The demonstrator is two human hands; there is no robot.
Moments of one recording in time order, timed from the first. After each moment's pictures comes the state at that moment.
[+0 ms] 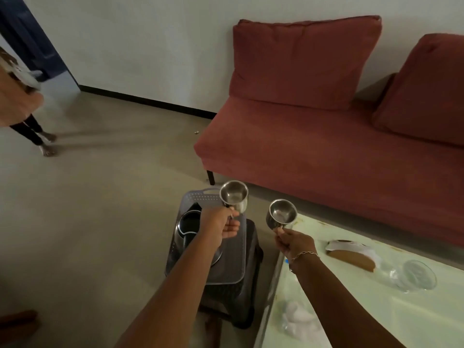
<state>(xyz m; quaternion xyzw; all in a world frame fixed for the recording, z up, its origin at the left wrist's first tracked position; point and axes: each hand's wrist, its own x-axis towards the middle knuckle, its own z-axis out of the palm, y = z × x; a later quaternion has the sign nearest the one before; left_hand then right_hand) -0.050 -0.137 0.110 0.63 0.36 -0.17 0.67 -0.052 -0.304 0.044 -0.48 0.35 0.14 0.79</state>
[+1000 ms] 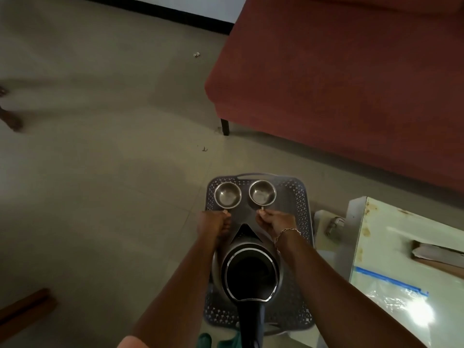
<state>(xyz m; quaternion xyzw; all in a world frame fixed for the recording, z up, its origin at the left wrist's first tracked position) 0.094 0.047 -0.145 0.59 0.49 -0.25 0.59 0.107 -0.100 -0.148 -0.48 0.42 0.25 0.73</state>
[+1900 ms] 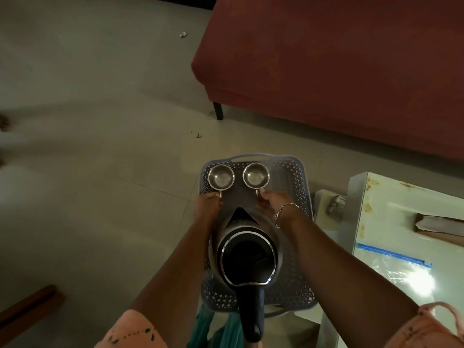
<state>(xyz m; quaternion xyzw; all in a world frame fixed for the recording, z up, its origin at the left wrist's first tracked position) 0.094 0.052 -0.172 0.69 0.43 -0.22 0.54 0.116 -0.109 -0.173 -0.50 0.44 0.30 0.68</state>
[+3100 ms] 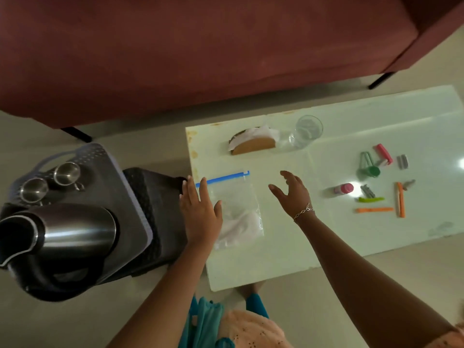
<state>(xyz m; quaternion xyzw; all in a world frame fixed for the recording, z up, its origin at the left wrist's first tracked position) -0.106 -0.320 -0.106 0.97 -0.13 -0.11 0.19 -0.157 -0.523 -0.107 -0.85 0.35 0.08 0.38</state>
